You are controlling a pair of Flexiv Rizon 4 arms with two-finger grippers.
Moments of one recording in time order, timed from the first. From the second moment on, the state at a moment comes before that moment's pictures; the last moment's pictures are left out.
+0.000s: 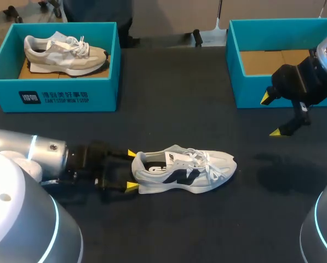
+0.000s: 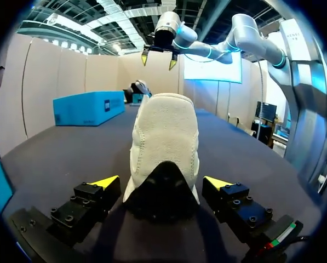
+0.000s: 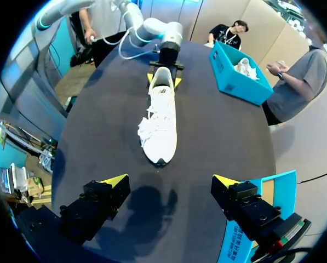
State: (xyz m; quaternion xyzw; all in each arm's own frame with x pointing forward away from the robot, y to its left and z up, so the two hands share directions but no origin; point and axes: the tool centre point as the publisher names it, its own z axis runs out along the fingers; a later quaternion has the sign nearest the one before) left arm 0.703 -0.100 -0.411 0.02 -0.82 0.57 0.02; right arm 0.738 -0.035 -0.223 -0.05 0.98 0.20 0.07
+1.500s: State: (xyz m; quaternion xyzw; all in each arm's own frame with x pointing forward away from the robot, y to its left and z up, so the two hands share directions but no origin) left arm 0.709 -0.130 -0.424 0.00 -0.83 0.56 0.03; right arm 0.738 -0.035 -0.223 -0.05 0.98 0.20 0.07
